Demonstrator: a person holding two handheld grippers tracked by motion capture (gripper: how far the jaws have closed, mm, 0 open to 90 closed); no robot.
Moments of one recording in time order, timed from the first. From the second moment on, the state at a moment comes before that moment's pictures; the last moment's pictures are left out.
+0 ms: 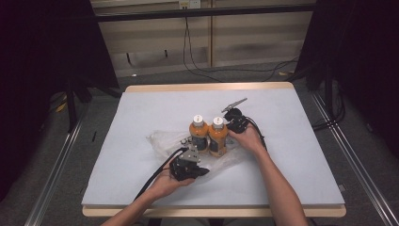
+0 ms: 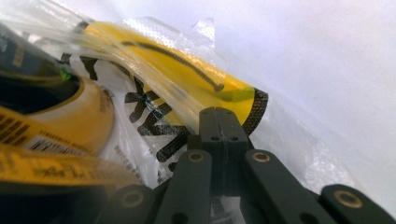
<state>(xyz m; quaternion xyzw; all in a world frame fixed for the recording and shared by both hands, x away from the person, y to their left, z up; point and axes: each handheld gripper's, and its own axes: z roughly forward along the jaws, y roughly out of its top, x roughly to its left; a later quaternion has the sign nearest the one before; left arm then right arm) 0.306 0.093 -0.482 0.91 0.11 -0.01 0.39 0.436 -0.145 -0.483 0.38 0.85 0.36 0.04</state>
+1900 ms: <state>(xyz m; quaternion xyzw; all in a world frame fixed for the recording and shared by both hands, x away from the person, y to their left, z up) 0.313 0.085 -0.476 0.92 0.12 -0.01 0.36 0.452 -0.126 -0.476 0.36 0.87 0.32 0.04</state>
